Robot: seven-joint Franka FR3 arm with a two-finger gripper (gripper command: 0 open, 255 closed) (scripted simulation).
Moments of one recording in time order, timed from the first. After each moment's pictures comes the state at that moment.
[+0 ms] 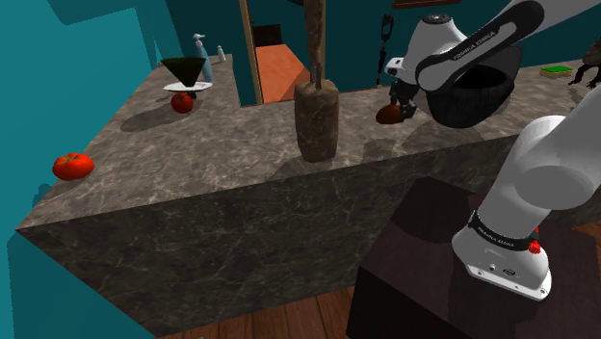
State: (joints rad) arm 0.03 -0.36 -0.63 -2.65 -0.57 2.61 -1.03
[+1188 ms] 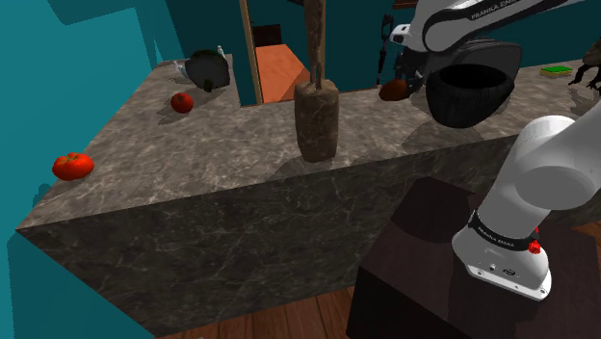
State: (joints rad) arm 0.04 -0.52 -0.55 -2.52 -0.52 2.32 -1.08
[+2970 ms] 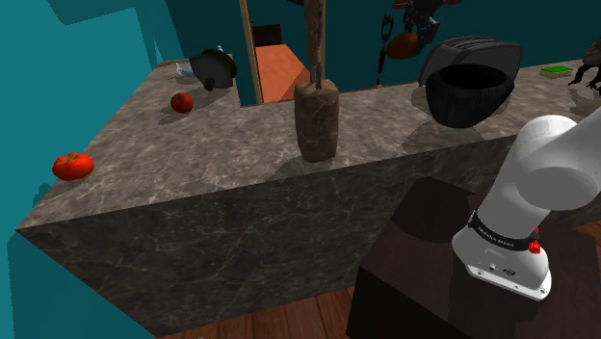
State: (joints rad) arm 0.07 -0.58 -0.47 -2.20 -0.42 1.95 -1.15
